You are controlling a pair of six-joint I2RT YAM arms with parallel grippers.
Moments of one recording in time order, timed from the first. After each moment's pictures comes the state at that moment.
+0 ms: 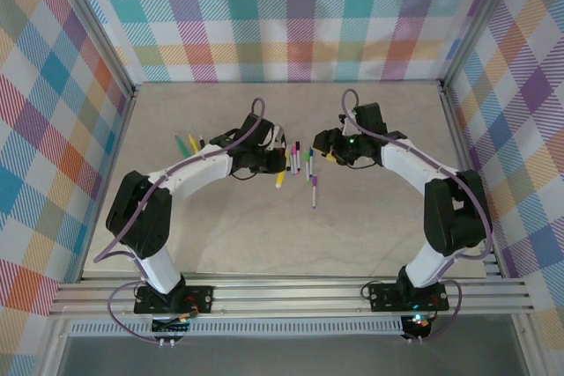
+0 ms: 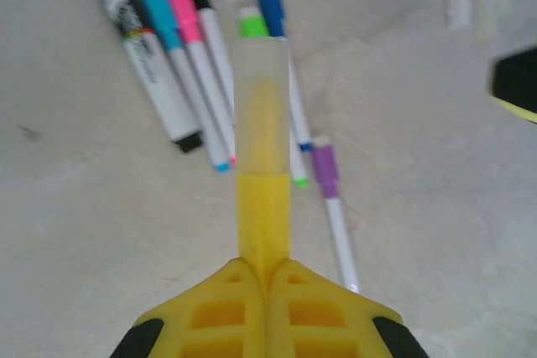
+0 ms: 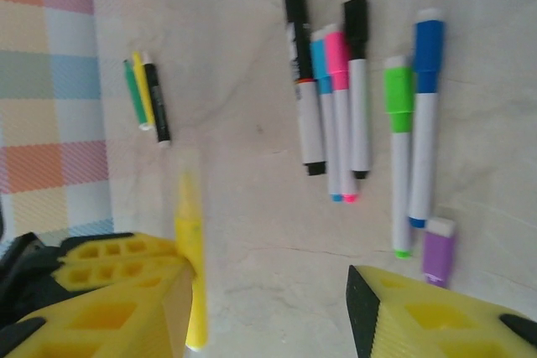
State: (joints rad) left arm -0.59 1.72 1.25 -0.46 0.26 -0.45; right arm 0.33 1.66 1.13 -0.29 -0.63 0.72
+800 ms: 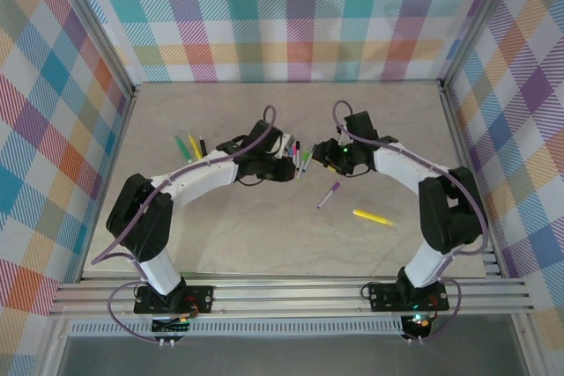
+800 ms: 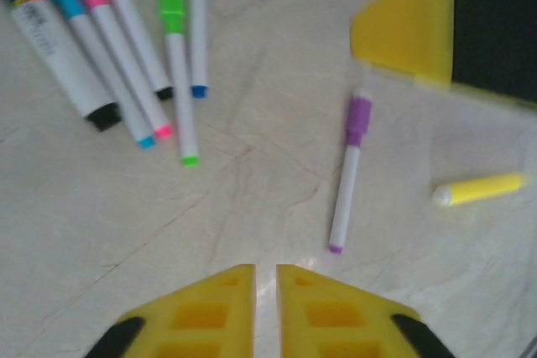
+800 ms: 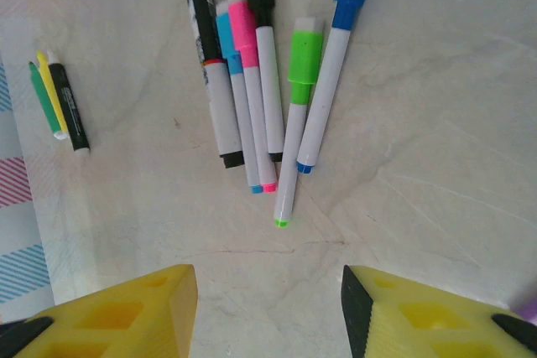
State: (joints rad) left arm -0.69 1.70 1.23 -0.46 0.23 -0.39; right arm 0.37 1.65 1.09 -0.38 -0.42 0.72
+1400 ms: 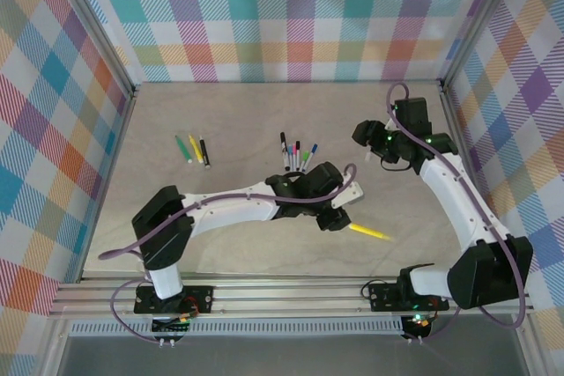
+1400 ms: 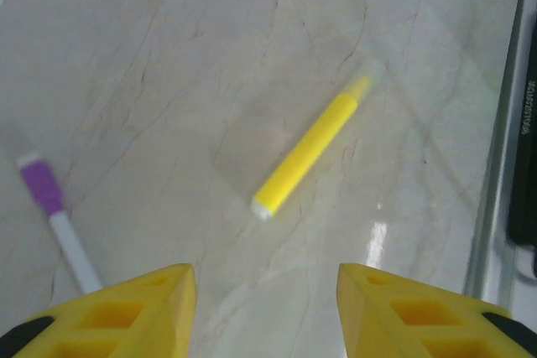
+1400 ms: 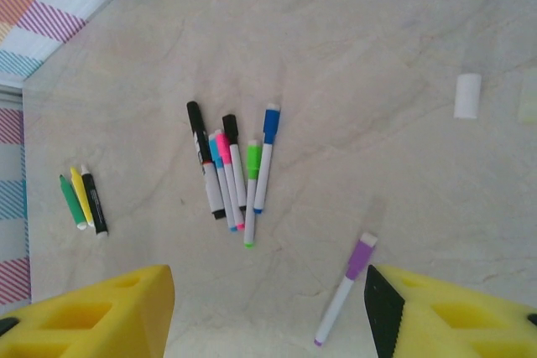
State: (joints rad) left arm -1.09 1.81 1.35 -0.38 0.15 0.09; right arm 0.20 1.28 1.17 -0.70 -0.25 0.65
